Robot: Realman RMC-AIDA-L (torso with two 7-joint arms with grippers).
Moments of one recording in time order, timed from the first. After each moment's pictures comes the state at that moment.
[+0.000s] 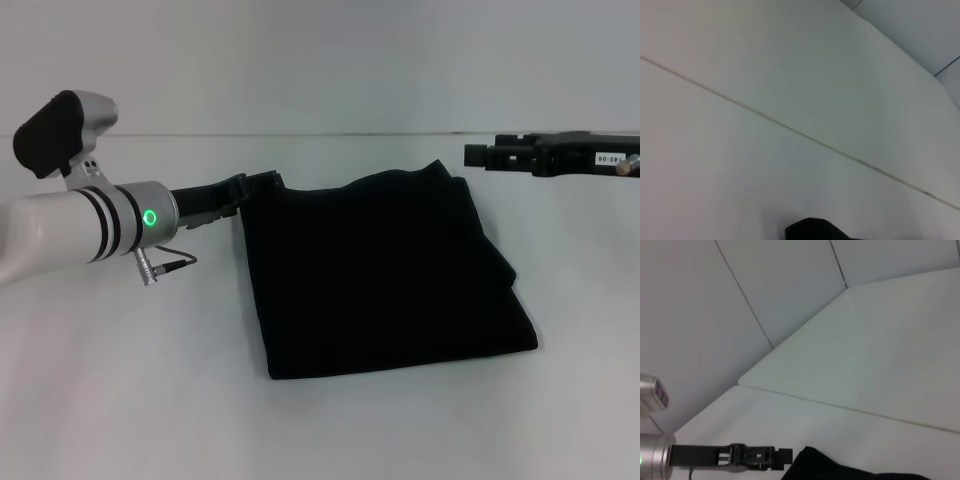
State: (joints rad) left arm -0.84 -2.11 0.73 0.34 1.99 0.68 -2.22; right arm 0.71 1.92 -0.85 -0.61 -1.87 -1.26 1.88
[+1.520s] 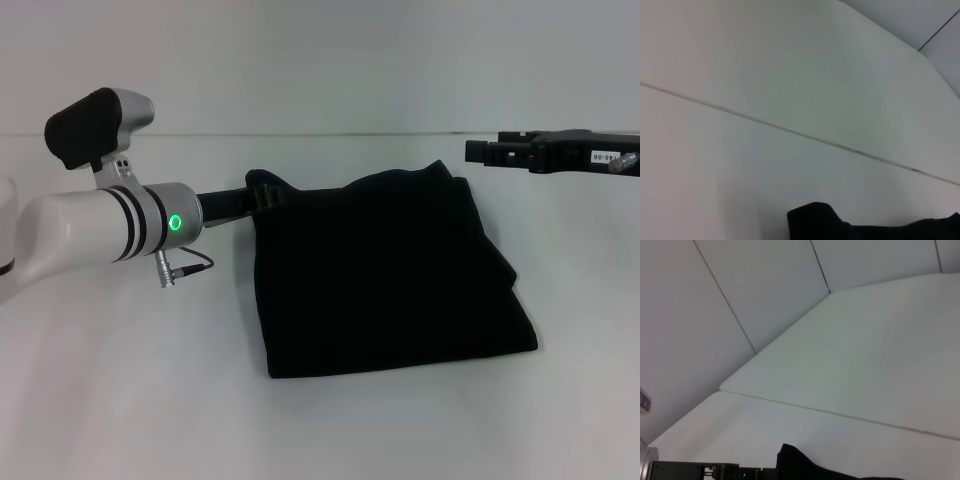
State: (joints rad) left arm -0.86 -2.13 0.80 0.34 1.98 0.64 -2.15; right arm 0.71 1.94 -0.85 -0.60 -1.87 -1.19 1.88
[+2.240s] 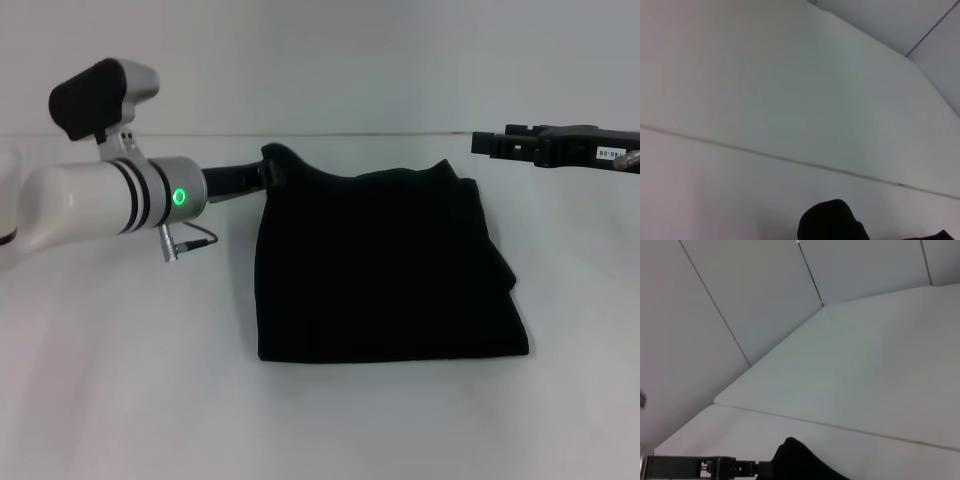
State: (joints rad) left arm -0.91 -2.11 0.80 0.34 1.99 0.65 -2.16; right arm 0.70 1.95 -0.81 -0.60 -1.87 -1.18 1.85
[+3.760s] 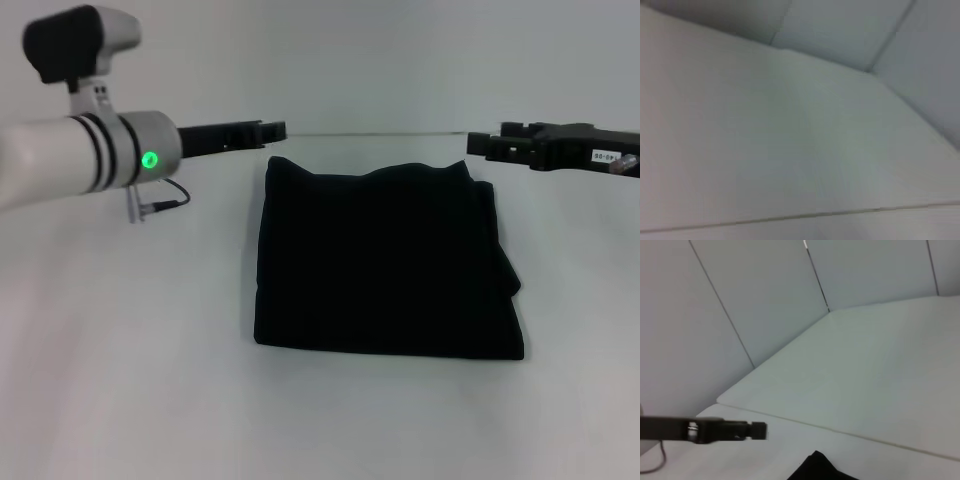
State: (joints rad) left arm -0.85 -2.09 0.88 0.53 1.99 0.73 -2.10; right arm 0.70 1.97 -0.78 -0.60 -1.87 -1.19 1.78
